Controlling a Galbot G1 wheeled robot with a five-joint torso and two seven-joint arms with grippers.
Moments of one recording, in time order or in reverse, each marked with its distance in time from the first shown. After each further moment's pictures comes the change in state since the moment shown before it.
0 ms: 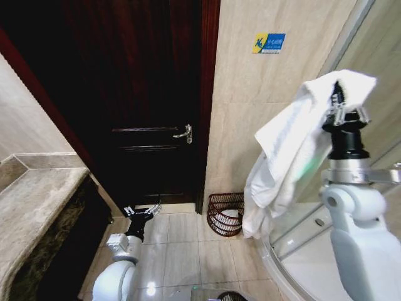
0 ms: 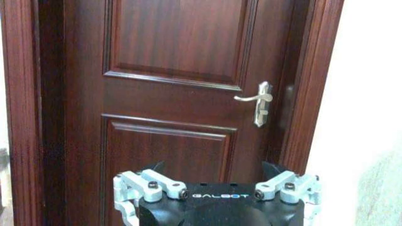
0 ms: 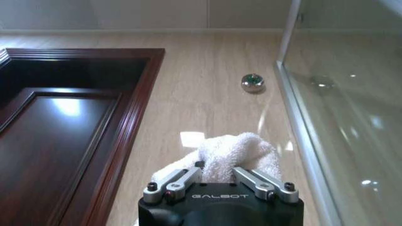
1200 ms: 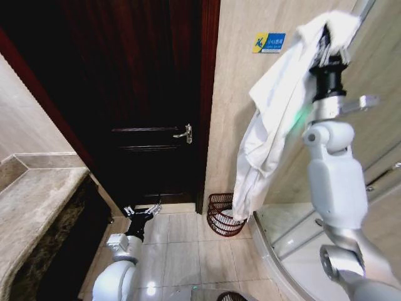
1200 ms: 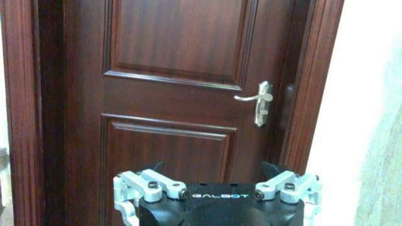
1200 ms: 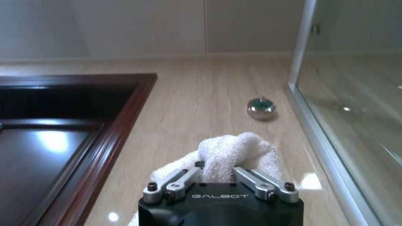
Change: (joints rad) left arm 0.000 0.000 0.000 0.000 0.000 0.000 0.000; right arm 0.643 0.039 -0.246 -0.417 -0.022 0.005 -0.025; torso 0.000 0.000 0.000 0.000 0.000
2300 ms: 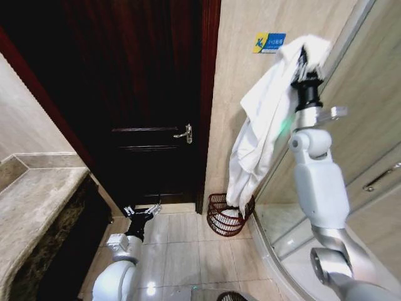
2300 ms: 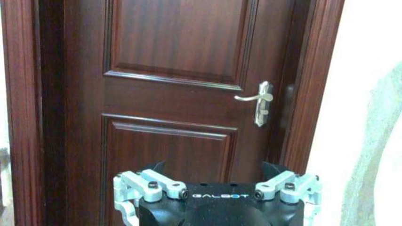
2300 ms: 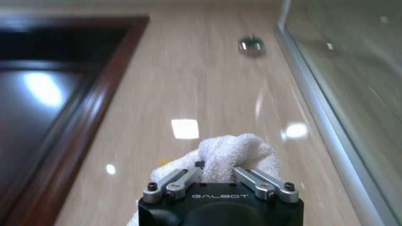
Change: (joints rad) left arm 0.000 0.000 0.000 0.000 0.000 0.000 0.000; right arm -0.237 0.084 0.021 -0.053 -0.100 0.064 -0.004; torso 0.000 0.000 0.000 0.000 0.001
